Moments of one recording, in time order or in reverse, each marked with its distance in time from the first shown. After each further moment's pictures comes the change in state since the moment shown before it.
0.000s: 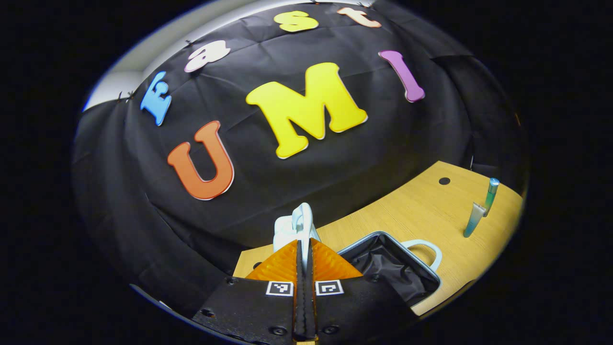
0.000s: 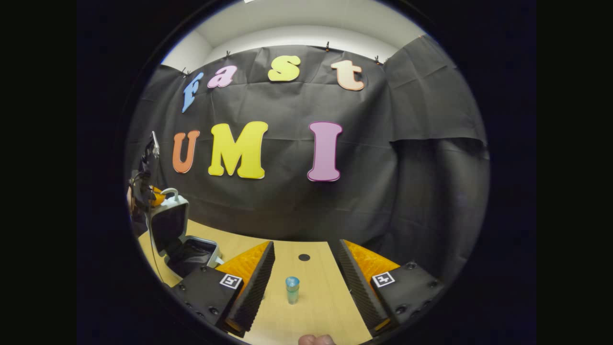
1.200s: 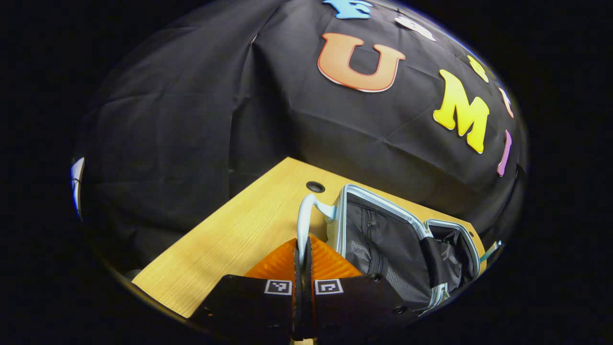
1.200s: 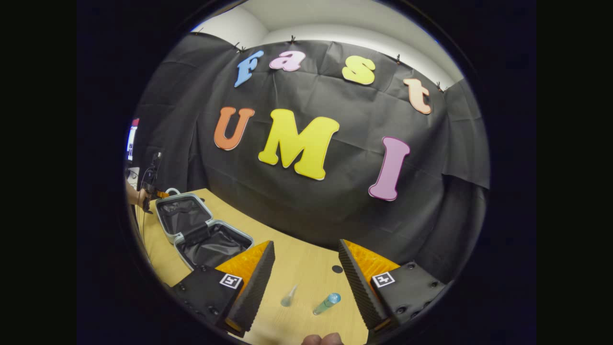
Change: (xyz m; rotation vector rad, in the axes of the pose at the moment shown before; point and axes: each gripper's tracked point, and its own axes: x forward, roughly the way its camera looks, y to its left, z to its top) left arm 0.080 0.158 -0.319 -0.787 0.200 0.008; right arm 0.026 0.138 -0.002 -0.261 0.039 0.242
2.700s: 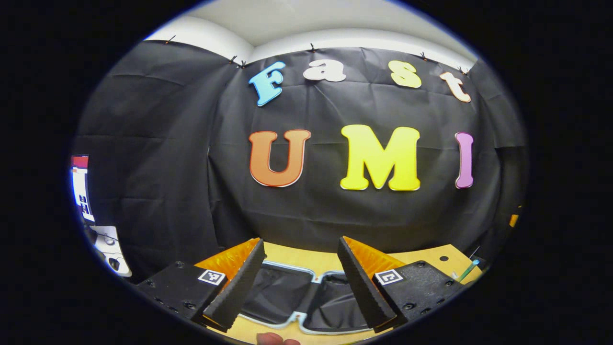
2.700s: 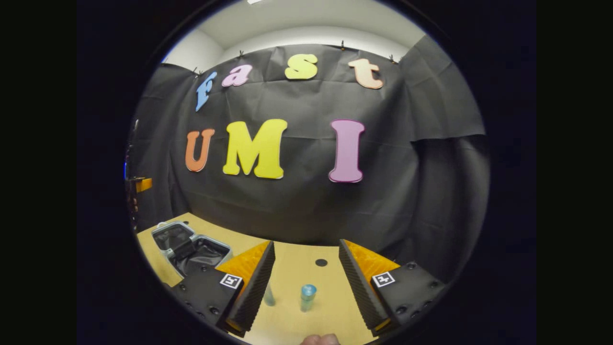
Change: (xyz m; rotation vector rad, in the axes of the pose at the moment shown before) left arm -0.216 -0.319 0.082 0.265 -0.472 0.057; right arm -0.026 -0.126 -0.053 0.245 -0.073 -0.149
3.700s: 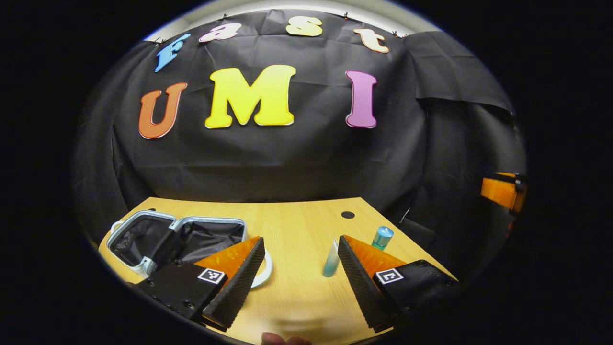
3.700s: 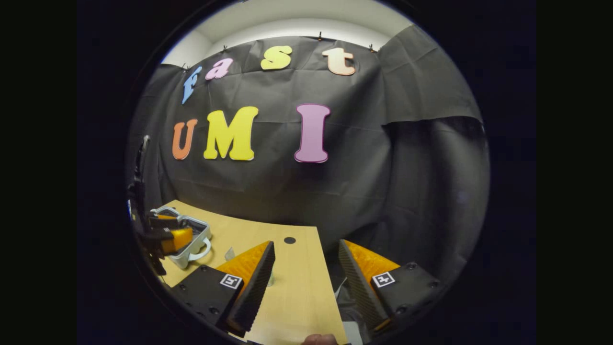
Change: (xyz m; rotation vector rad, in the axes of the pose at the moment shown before) left arm -0.052 -0.303 -0.157 0.079 0.288 -0.463; right arm -0.050 -0.102 -0.042 -0.002 0.108 -0.117
